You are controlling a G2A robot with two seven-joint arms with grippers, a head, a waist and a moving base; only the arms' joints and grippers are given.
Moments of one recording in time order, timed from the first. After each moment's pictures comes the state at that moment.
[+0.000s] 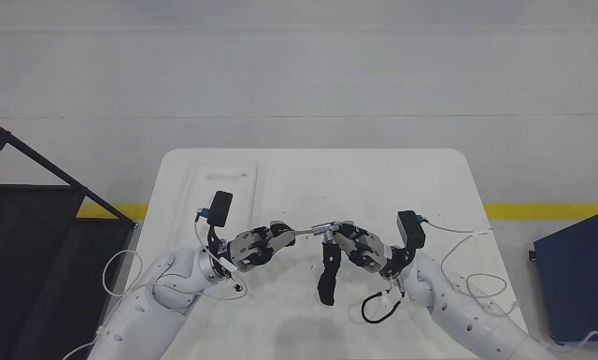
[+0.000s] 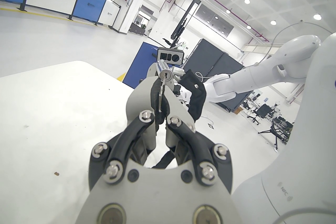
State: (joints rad) left arm 1.39 -1.03 -1.17 -1.66 0.31 -0.98 -0.21; right arm -1.02 -0.98 0.59 -1.35 -0.83 -1.01 -0.81
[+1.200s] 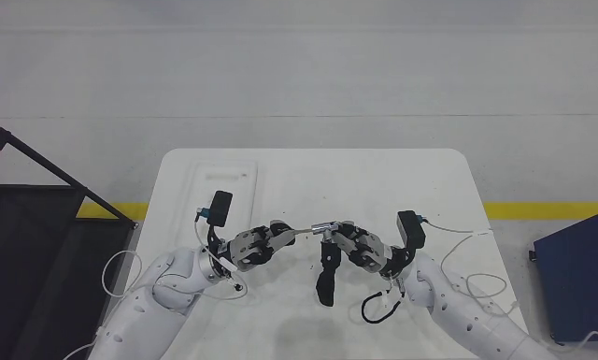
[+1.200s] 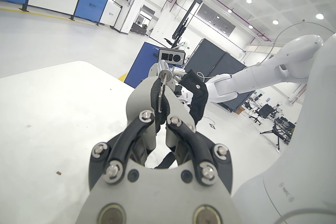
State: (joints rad) left arm 1.39 -1.04 -1.18 -1.66 0.32 -0.97 -0.22; right arm -1.02 -0.98 0.59 -1.35 -0.83 -1.01 -0.81
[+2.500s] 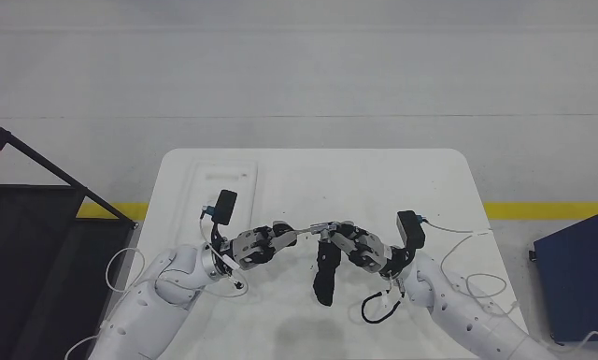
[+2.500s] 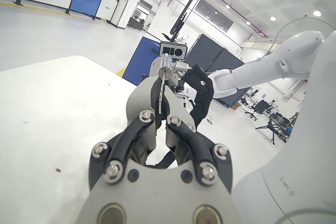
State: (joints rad) left arm 1.35 -1.04 -1.16 -1.60 0.28 -1.00 -0.27; right arm -1.02 -0.98 0.59 -1.35 -0.83 -1.01 -0.81
